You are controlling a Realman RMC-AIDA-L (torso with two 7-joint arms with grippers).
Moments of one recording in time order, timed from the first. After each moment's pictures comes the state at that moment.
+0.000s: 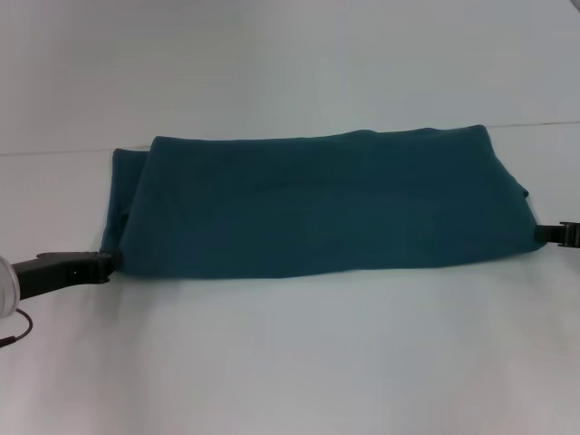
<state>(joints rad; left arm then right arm) -0.52 -2.15 0.71 0.79 2.20 1.01 -1.94 0.53 1.95 -0.58 -0.65 -2.25 -1.09 2.06</state>
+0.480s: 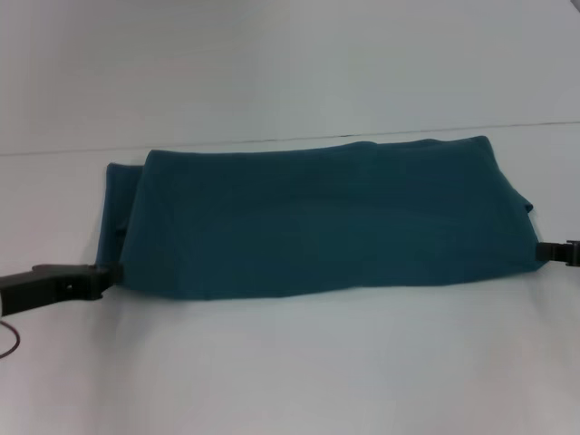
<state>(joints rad) -0.47 -2.15 0.71 0.88 2.20 1.17 -1.96 0.49 1.94 -0.55 -0.65 -2.25 -1.20 2.01</state>
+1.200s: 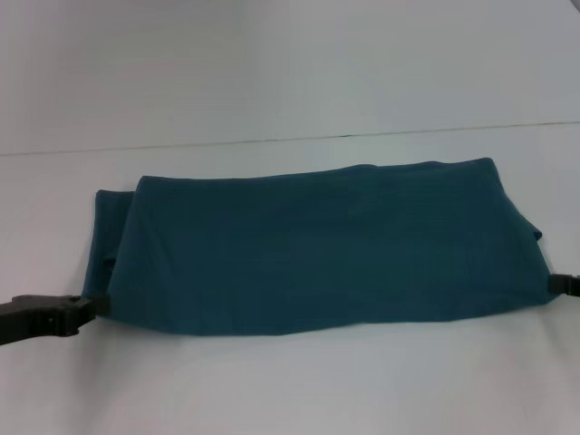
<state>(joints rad) -0.40 -2.16 0.62 0.98 2.23 1.41 -1.95 0.41 1.96 -0.51 -0.74 -2.25 -1.38 1.96</state>
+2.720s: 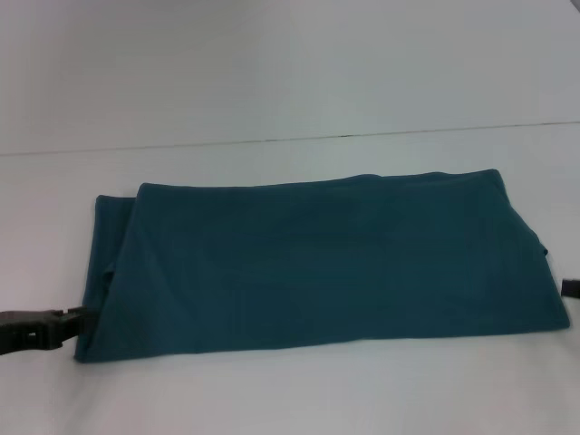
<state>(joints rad) -0.40 -2.15 0.55 0.97 2.29 1.43 -1.95 0.37 1.96 -0.43 -0.74 -2.24 -1.43 1.94</state>
